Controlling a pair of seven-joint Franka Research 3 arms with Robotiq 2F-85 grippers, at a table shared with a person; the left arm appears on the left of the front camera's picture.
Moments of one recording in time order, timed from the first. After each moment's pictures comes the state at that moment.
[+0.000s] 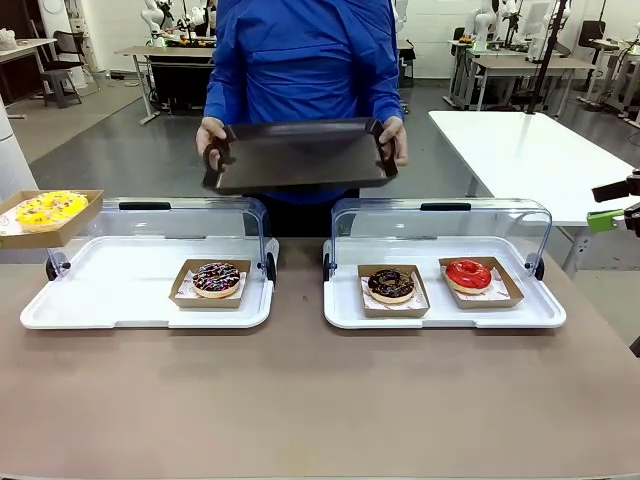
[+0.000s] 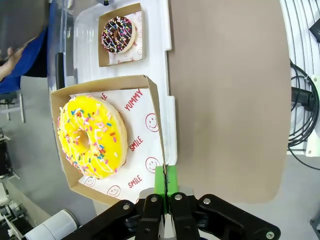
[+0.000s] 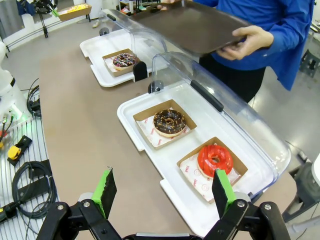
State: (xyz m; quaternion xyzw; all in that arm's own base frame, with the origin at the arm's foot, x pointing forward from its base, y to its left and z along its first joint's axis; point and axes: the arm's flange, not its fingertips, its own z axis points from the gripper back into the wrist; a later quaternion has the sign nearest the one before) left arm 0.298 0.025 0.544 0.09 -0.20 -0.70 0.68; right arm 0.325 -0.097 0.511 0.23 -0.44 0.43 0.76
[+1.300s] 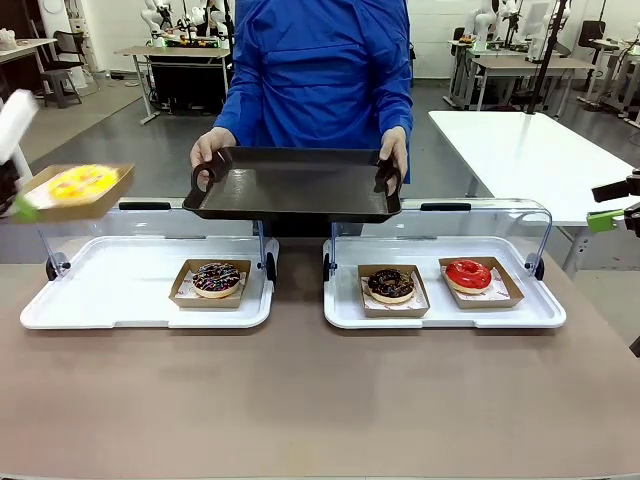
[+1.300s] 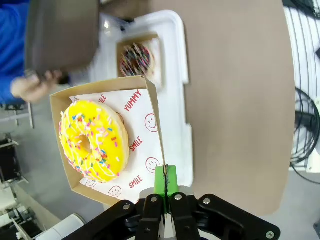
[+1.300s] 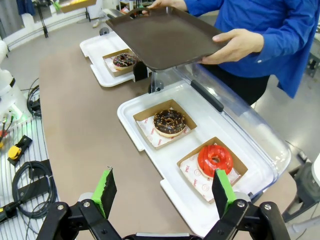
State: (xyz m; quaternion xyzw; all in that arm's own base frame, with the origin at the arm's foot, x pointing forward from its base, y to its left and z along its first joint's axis) left arm 0.308 -0.056 0.592 0.10 -0.22 -0.70 0.67; right arm 0.325 -0.096 0.512 0.23 -0.43 0.43 0.76
